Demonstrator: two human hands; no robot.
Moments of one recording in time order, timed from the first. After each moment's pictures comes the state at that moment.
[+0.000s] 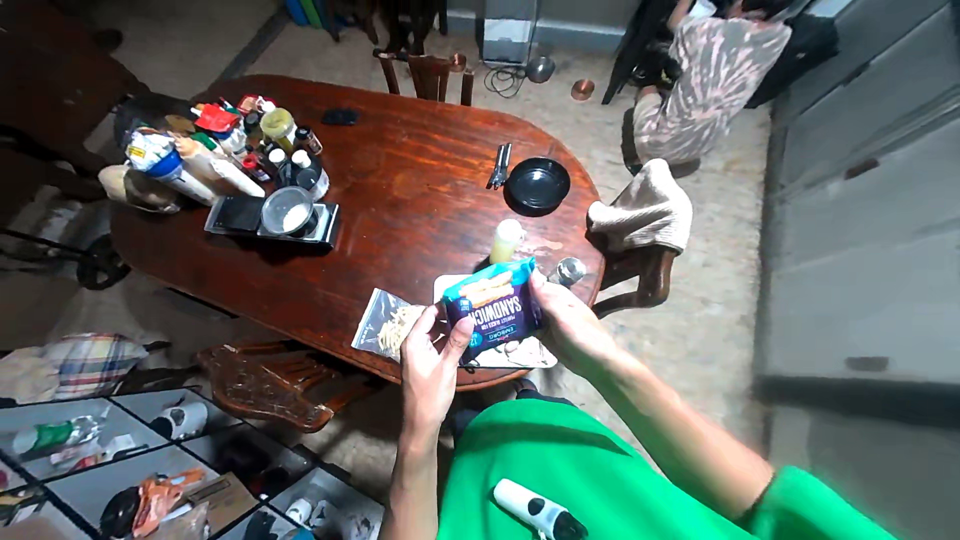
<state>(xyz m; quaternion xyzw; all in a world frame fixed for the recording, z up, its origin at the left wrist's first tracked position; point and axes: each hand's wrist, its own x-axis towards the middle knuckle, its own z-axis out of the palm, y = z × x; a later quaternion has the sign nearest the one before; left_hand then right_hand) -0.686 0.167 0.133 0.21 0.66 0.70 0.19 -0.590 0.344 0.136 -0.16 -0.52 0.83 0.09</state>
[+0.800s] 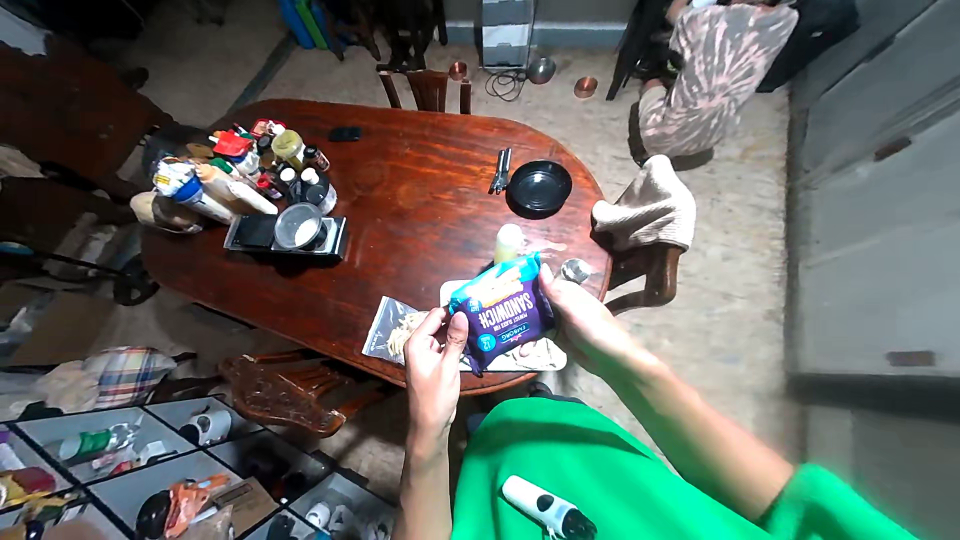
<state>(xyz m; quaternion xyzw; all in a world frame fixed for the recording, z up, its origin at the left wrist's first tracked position) -0.678 0.180 0.153 0.22 0.63 0.72 0.20 -0.579 0.360 0.152 -0.18 -0.50 0.84 0.09</state>
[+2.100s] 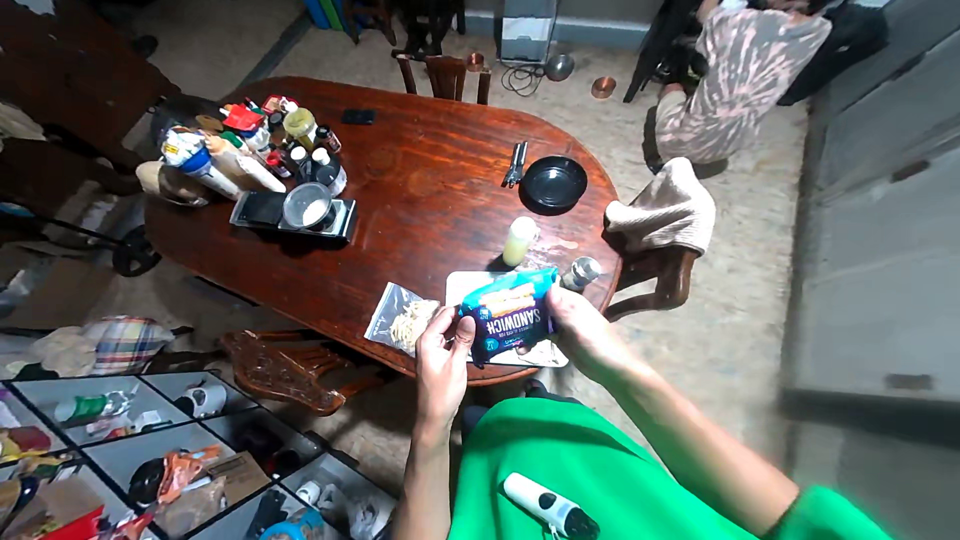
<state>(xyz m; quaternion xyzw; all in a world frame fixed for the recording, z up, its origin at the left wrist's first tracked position) -0.675 0.159 0.121 0.22 0.64 0.71 0.18 -0.572 0.341 0.123 -0.11 -0.55 0.83 0.09</state>
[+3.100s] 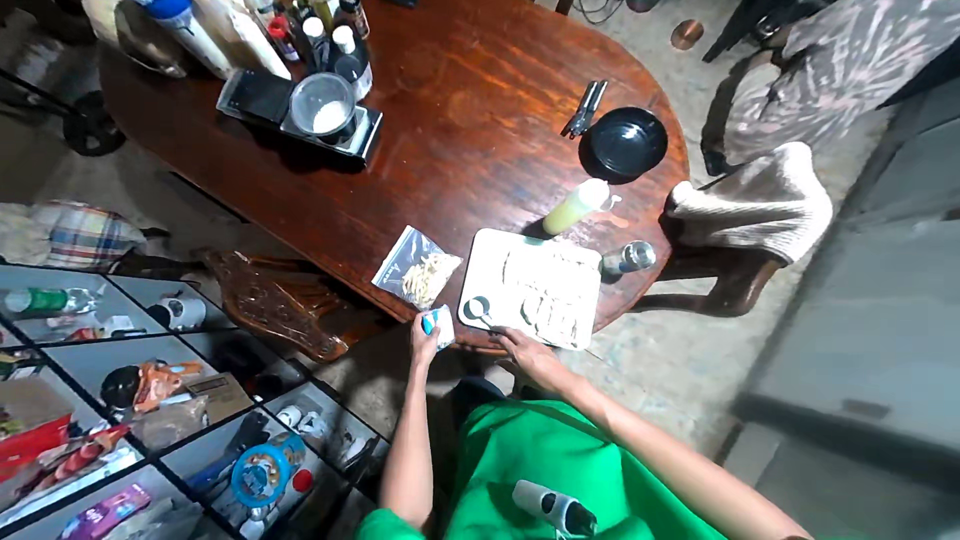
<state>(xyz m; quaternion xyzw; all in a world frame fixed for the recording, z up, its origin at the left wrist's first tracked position) -0.727 0.037 -0.221 -0.02 0.82 0.50 0.29 -0.582 0.268 -0.114 0.01 -0.92 0.33 -0.21</state>
